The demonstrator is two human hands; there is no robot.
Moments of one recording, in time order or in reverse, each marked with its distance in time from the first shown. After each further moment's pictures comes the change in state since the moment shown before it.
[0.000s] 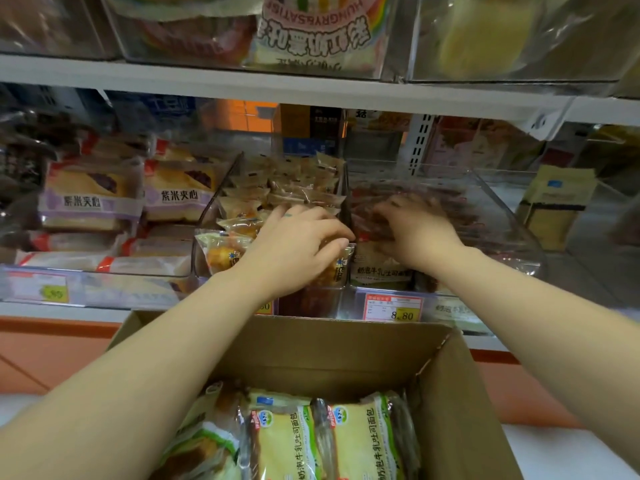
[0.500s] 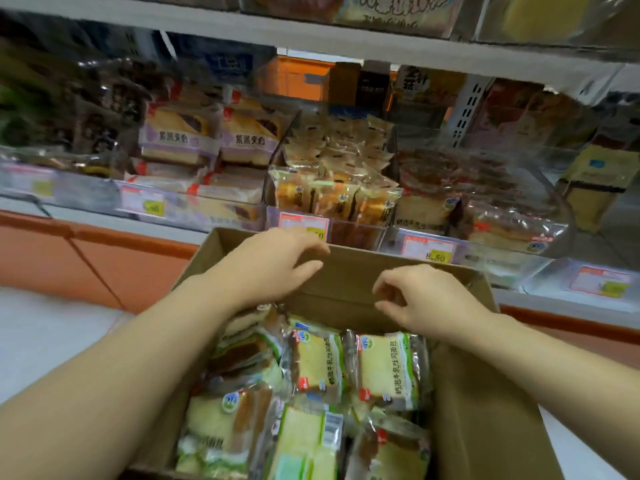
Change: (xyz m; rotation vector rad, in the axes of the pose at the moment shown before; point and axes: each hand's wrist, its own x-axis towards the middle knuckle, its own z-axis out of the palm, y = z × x) left_hand -0.133 -0.012 -0.016 -0.073 -0.173 -0.136; right_hand -0.141 -0.073 0.015 0.247 -0.130 -0.297
